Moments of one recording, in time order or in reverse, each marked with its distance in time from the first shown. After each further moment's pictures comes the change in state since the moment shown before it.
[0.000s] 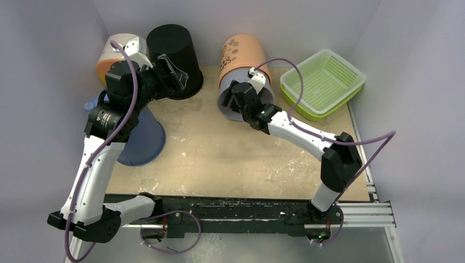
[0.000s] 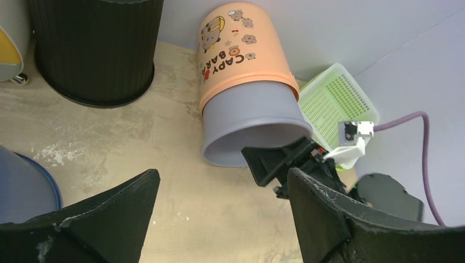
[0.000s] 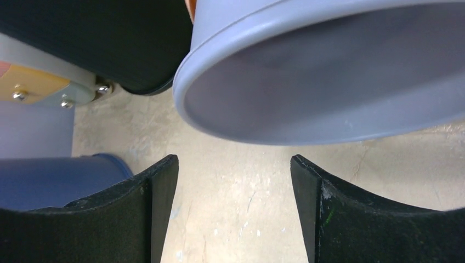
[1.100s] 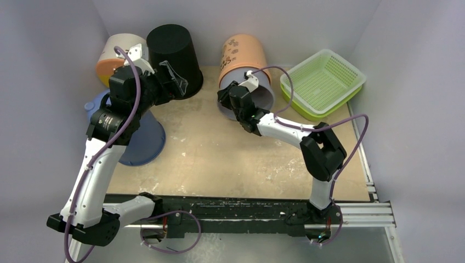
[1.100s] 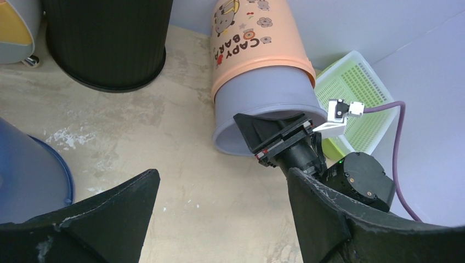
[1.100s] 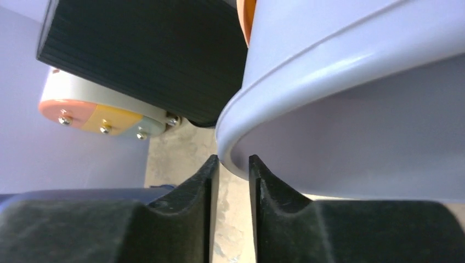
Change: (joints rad) left arm -0.002 -0.032 -0.065 -0.018 -0.016 0.011; right arm -0.020 0.138 -0.078 0.447 -0.093 0.107
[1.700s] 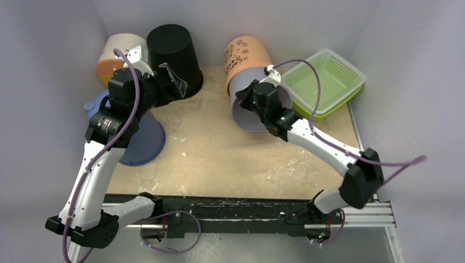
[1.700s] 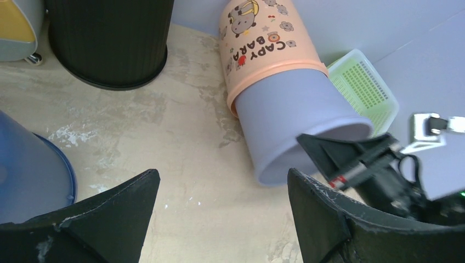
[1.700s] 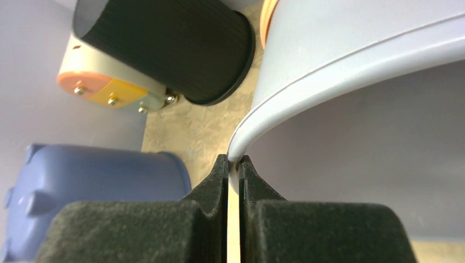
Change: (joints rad) left arm -0.009 -0.013 -0.010 -0.008 -0.010 0.000; right arm -0.027 -0.317 -0.090 -0.238 -0.040 -0.096
